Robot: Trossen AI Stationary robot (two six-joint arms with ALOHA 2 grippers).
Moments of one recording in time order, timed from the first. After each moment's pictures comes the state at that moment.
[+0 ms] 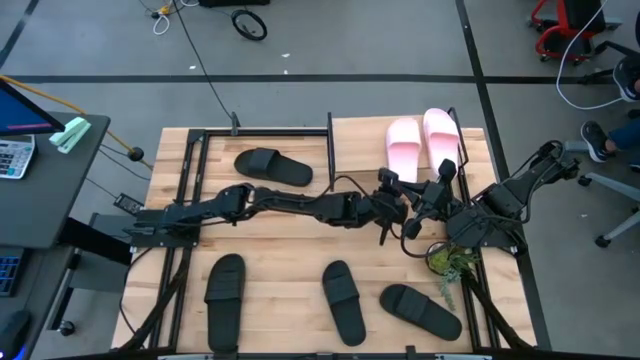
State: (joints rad) left arm -0.06 2.49 2.25 -0.11 -0.66 0.85; right arm 0.57 1.06 1.14 -0.68 1.17 0.31
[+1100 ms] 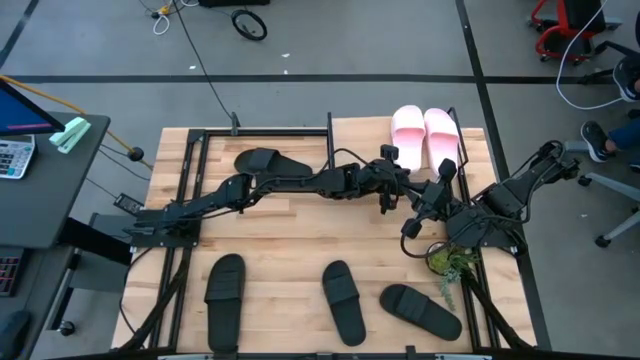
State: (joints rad) left arm 0.08 2.53 2.33 -0.12 -0.36 0.72; right arm 0.57 1.05 1.14 -0.68 1.17 0.28
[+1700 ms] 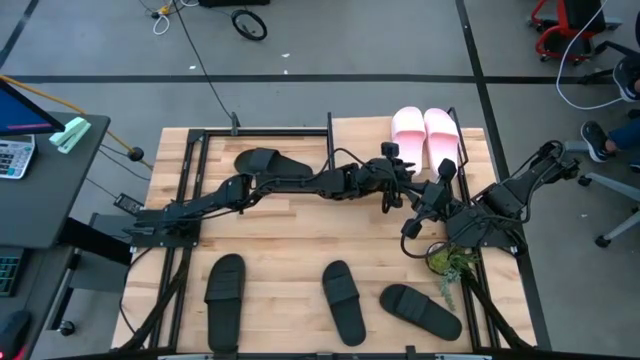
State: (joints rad) left arm 0.07 2.52 2.33 -0.03 -0.43 0.67; right arm 0.57 1.05 1.14 -0.68 1.17 0.27
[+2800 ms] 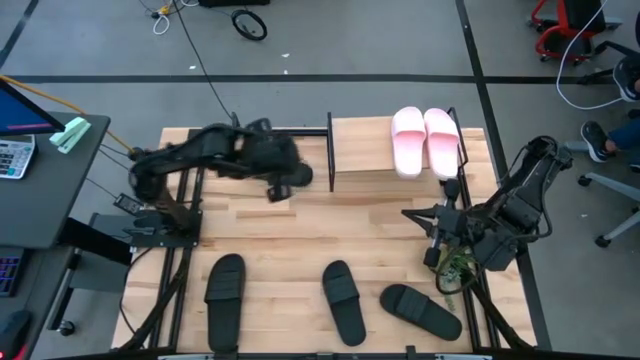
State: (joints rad) left arm -0.04 1.74 2.22 -1.57 -0.55 -0.13; right arm 0.82 1.04 1.14 -0.70 1.15 0.31
